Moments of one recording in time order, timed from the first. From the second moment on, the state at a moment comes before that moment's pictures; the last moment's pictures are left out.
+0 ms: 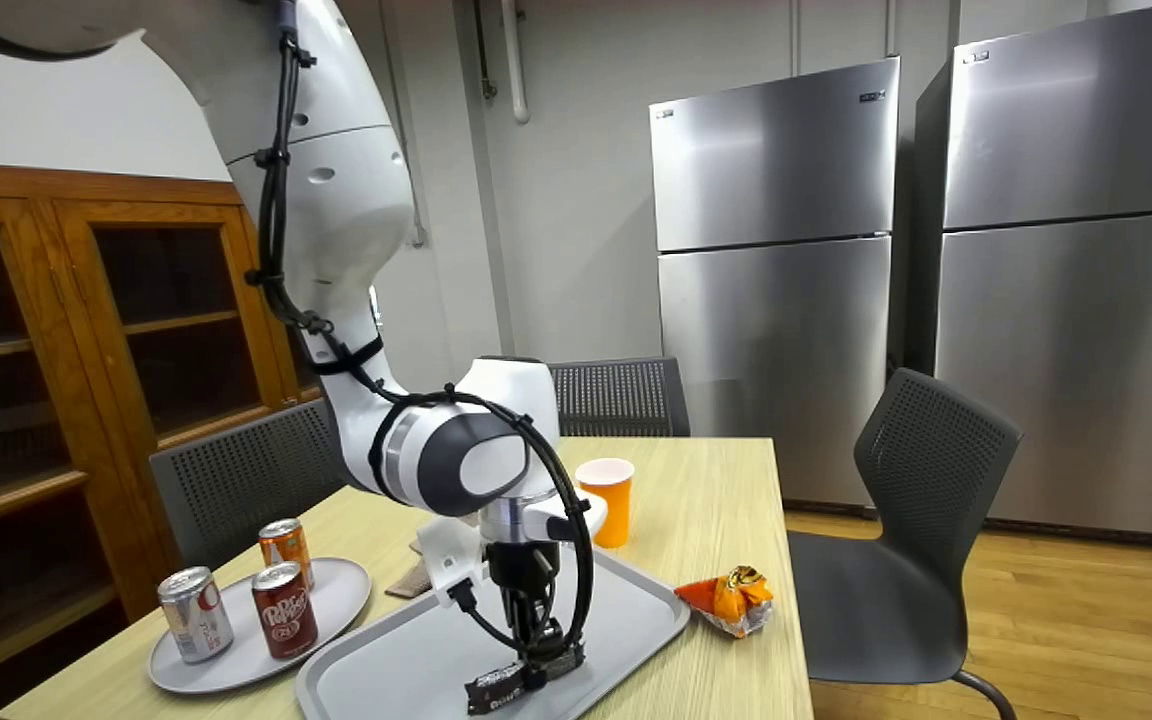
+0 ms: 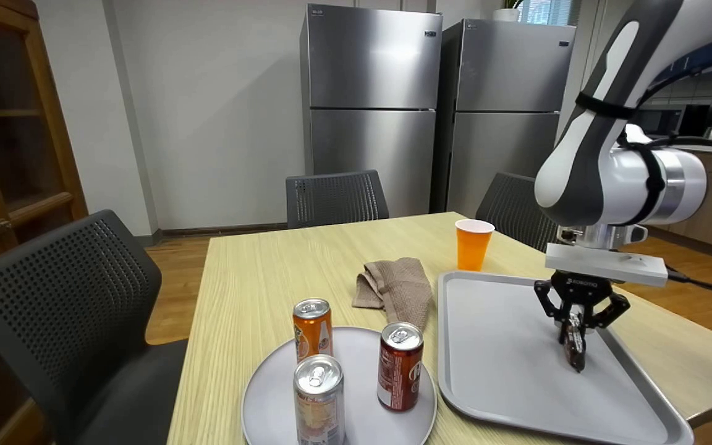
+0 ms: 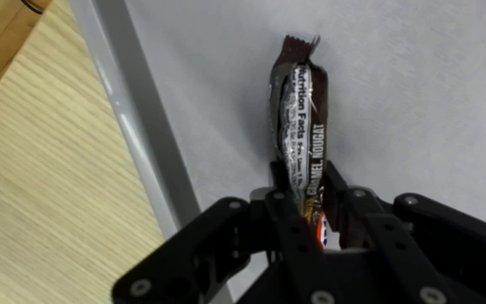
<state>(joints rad) -0.06 0.42 -0.14 -2.50 0.17 2.83 0.40</state>
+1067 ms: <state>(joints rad) -0.11 0.22 -0.19 -2.52 0.18 2.82 0.29</state>
